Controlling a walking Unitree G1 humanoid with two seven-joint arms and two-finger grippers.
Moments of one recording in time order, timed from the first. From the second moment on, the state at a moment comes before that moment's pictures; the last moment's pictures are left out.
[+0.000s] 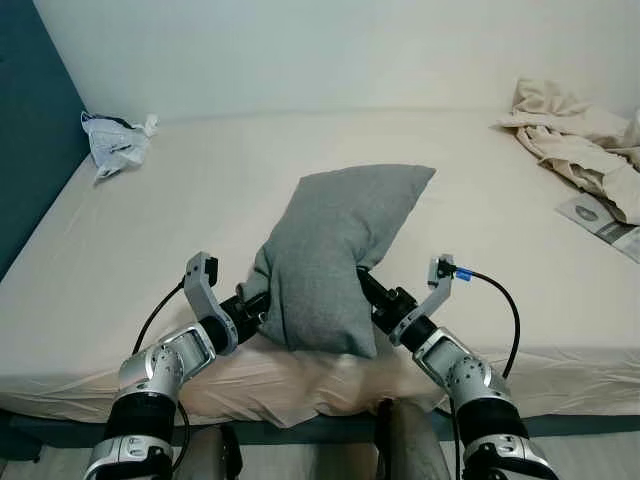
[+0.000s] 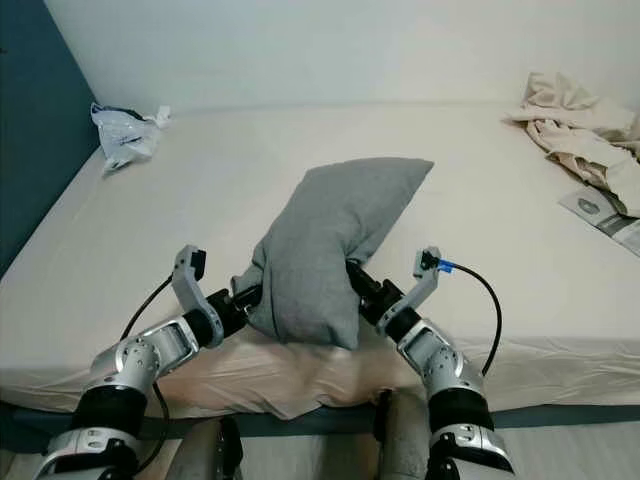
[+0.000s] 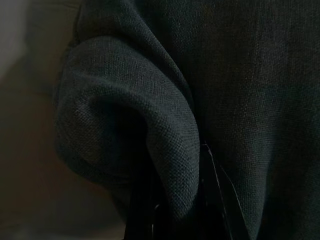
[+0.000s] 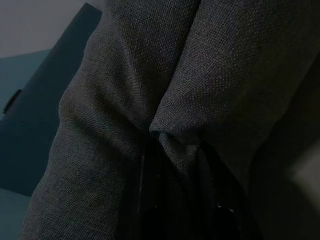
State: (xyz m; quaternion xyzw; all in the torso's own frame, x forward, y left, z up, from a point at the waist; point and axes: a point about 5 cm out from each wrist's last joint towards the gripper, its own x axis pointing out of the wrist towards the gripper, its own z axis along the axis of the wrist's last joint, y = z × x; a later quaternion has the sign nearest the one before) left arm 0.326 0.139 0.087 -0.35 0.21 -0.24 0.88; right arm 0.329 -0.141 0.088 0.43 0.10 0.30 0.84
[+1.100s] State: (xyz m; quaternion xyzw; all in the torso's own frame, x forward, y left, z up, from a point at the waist) left arm 0.317 0.141 0.159 -0.15 -0.06 -0.09 0.98; right arm 0.352 -0.121 0.158 0.03 -0.08 0.18 0.98
